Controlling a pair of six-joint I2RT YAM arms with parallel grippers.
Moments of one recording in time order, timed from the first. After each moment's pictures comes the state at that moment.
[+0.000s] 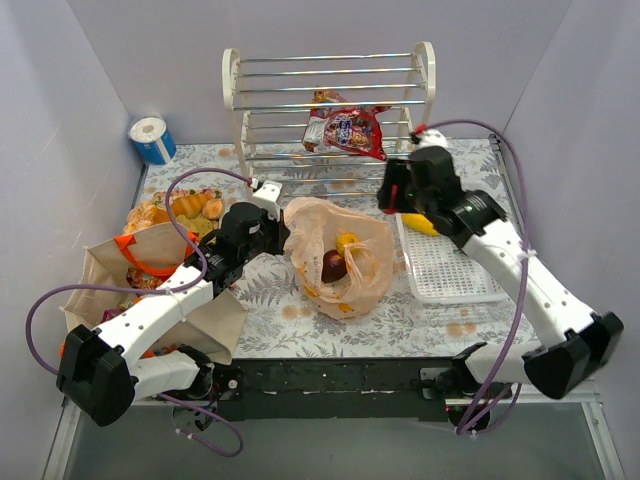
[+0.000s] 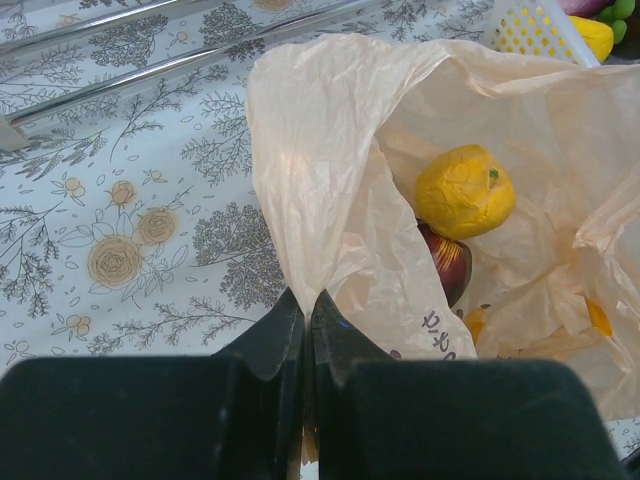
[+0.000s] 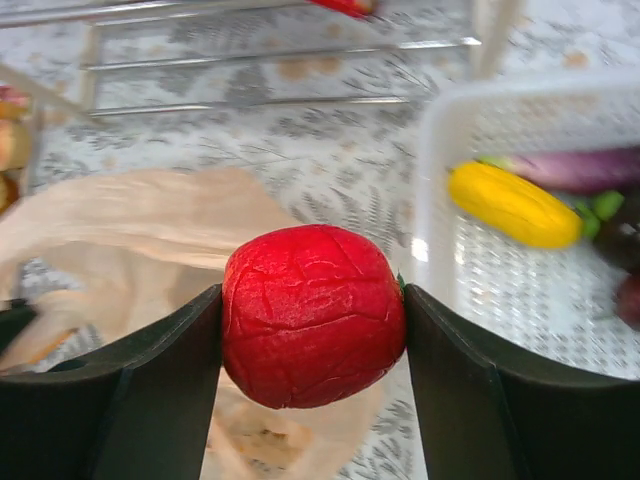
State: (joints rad) left arm -0.60 1.14 0.83 -0.11 -0.05 -0.21; right arm 0.54 1.25 1.32 -0.67 0.24 0.44
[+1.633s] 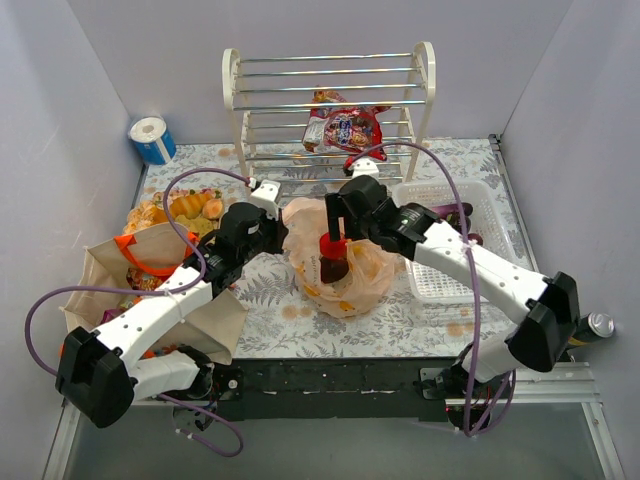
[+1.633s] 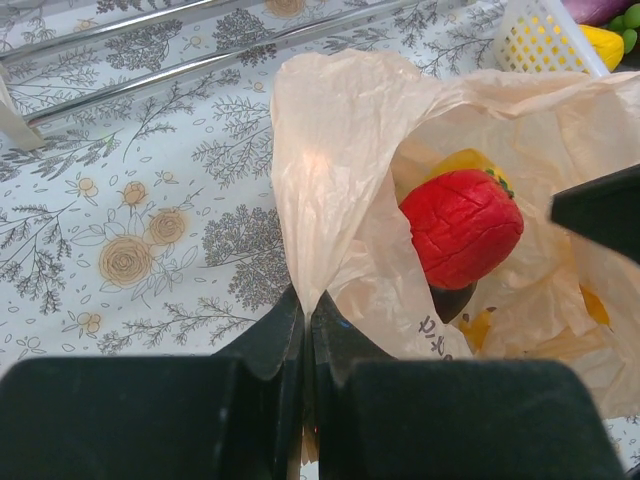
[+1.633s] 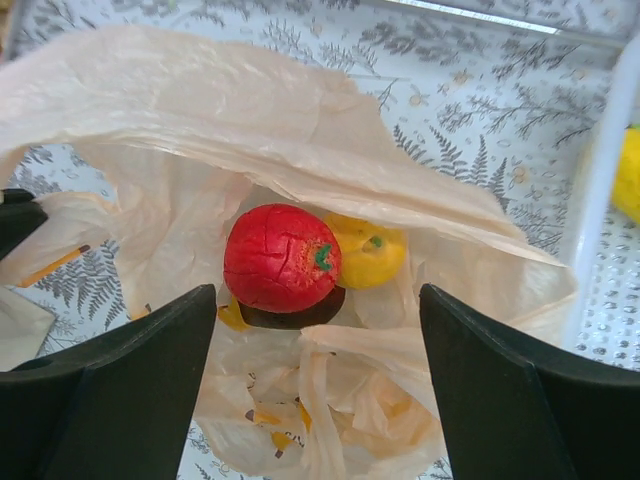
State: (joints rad) left arm -0.60 1.14 0.83 -0.11 -0.07 -0.21; right arm 0.87 1.50 1.35 -0.62 0.36 0.48
